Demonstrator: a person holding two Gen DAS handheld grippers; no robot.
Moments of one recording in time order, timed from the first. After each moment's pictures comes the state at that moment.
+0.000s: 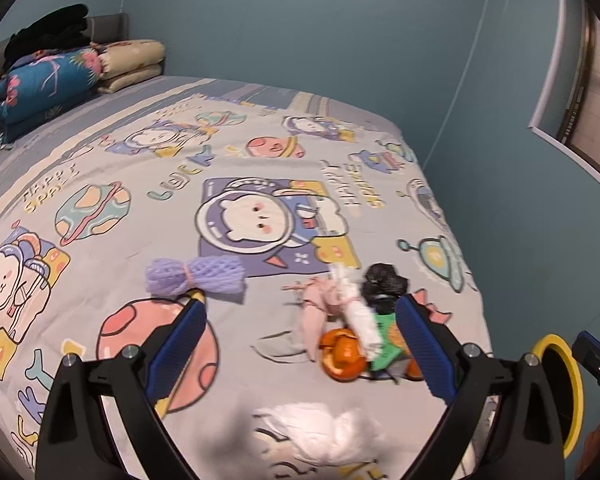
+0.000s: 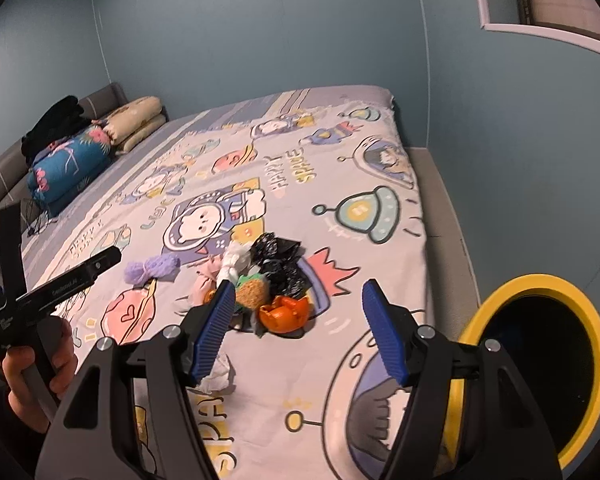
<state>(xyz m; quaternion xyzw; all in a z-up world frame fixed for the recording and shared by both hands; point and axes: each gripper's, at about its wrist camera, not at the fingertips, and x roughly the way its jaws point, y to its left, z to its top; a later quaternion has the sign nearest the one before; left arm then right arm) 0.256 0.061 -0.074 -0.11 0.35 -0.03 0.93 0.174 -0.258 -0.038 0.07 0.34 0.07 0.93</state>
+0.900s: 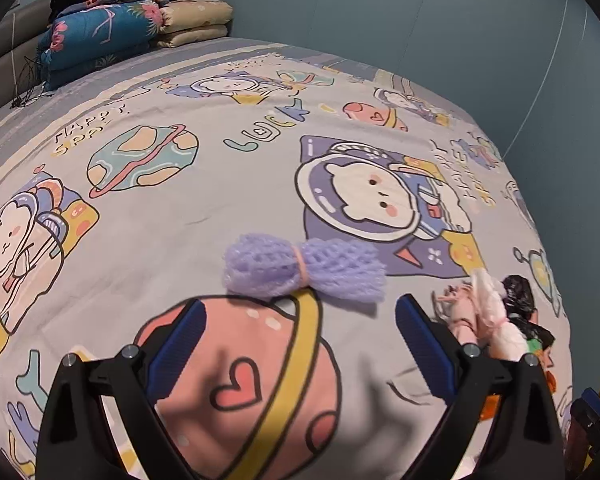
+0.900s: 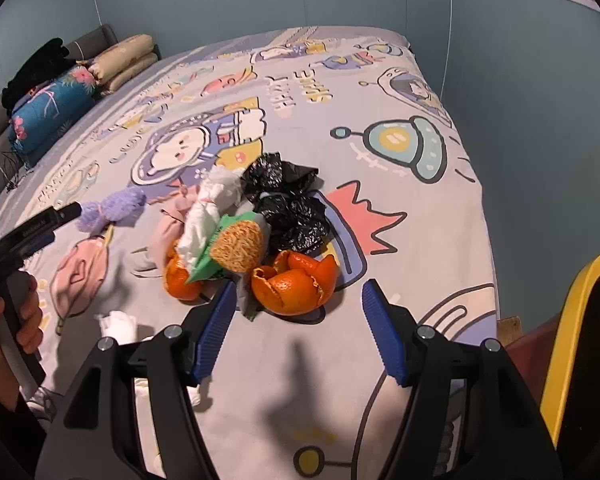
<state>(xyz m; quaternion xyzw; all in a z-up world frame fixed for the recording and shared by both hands) 0.323 0.144 -0.168 -0.14 0.40 0.07 0.90 0.247 -0.214 -0.148 0.04 0.43 0.06 0.90</state>
